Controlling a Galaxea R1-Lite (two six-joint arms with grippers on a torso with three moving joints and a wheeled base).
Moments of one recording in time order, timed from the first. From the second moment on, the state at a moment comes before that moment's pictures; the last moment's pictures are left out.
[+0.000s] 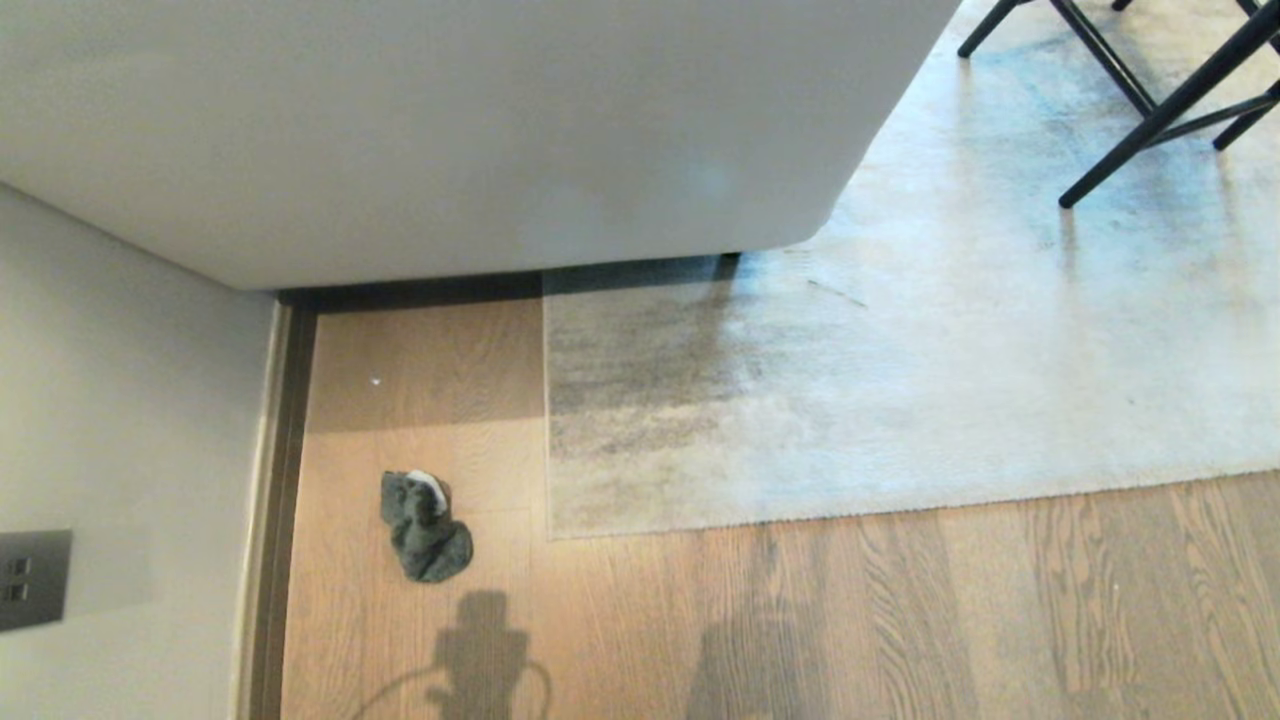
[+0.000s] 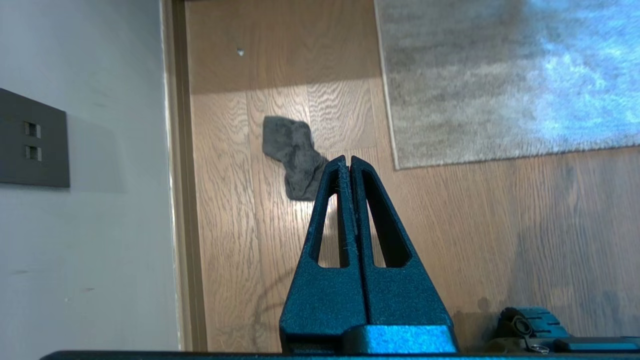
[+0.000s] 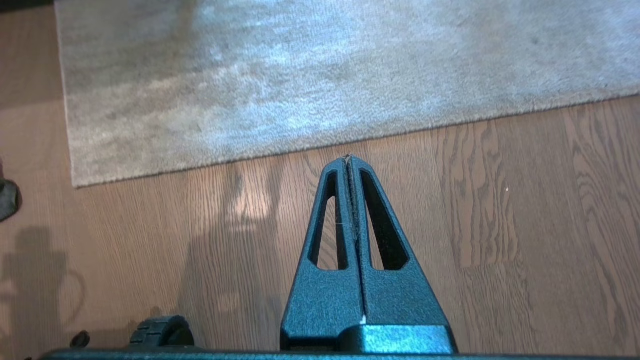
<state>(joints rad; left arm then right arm) 0.00 0.00 0.00 -0.01 -0.02 0.02 0.00 0.00 0.00 0.00 -0.03 0.07</state>
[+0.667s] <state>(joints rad) 0.00 0.00 0.00 -0.01 -0.02 0.02 0.00 0.00 0.00 0.00 -0.03 0.07</state>
